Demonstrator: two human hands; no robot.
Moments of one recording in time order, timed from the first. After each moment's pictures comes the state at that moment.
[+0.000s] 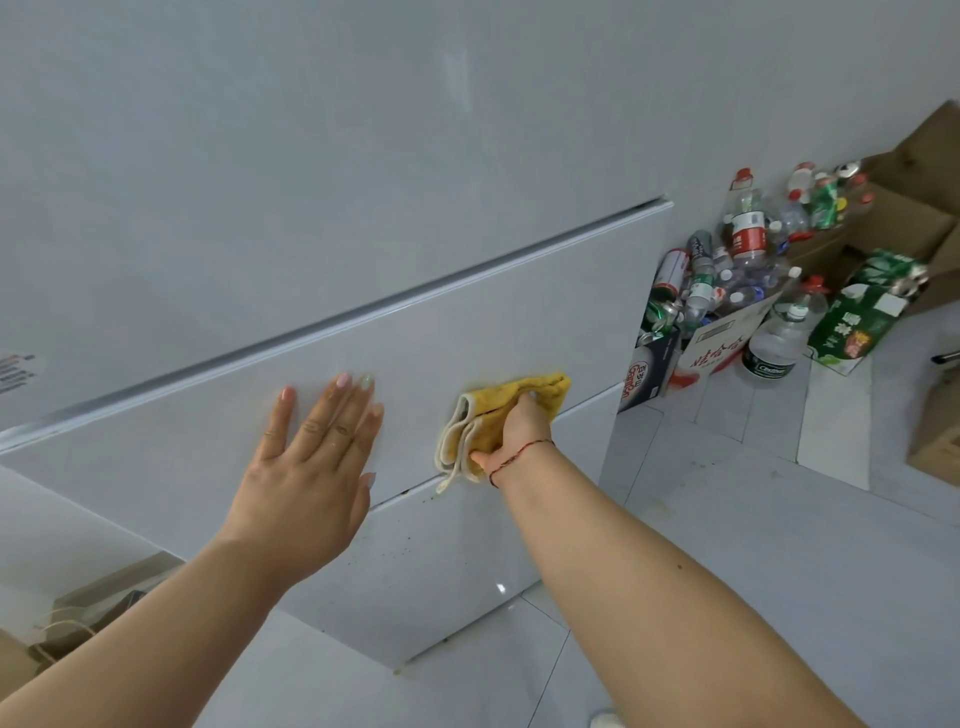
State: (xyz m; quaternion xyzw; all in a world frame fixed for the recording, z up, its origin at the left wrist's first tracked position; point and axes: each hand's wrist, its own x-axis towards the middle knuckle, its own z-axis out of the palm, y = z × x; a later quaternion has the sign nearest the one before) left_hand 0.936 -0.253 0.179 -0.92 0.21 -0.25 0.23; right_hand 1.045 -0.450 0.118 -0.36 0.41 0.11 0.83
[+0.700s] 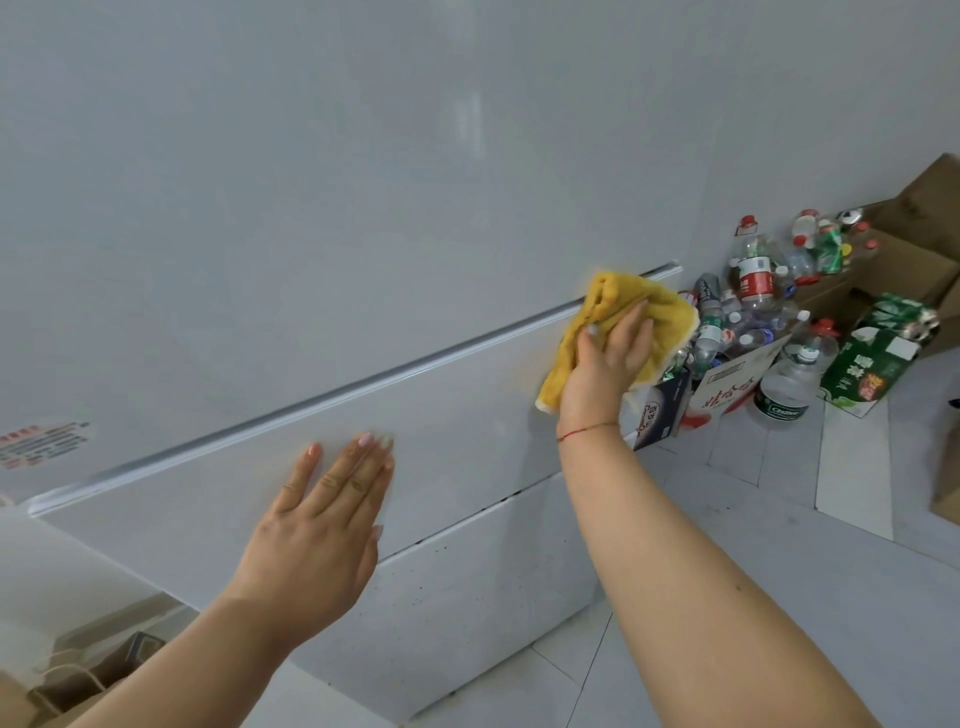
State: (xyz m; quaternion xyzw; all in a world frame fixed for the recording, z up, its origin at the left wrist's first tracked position) left_hand 0.936 -0.248 0.190 -0.92 0.24 -0.24 0.20; right_hand 1.082 -0.505 0.208 -0.64 0.15 -0.29 0.70
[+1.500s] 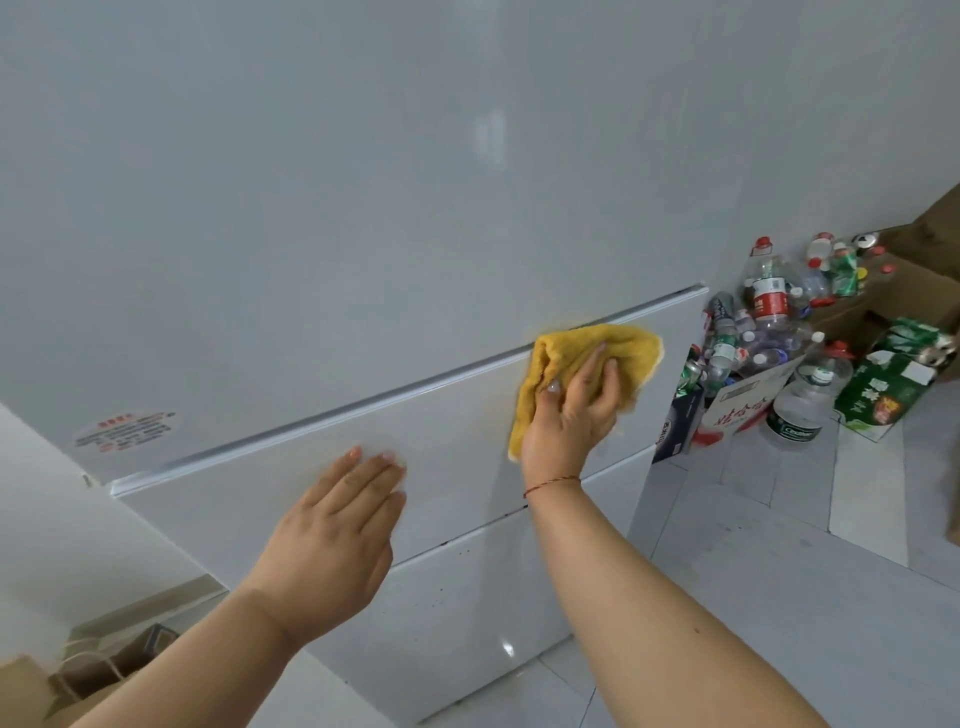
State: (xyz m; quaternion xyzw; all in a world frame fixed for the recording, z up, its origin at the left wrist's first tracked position) left_hand 0.927 -0.235 0.207 -0.91 0.30 -0.28 0.09; right_hand 1.038 -0.442 0.196 -0.72 0.16 -0.29 0.61
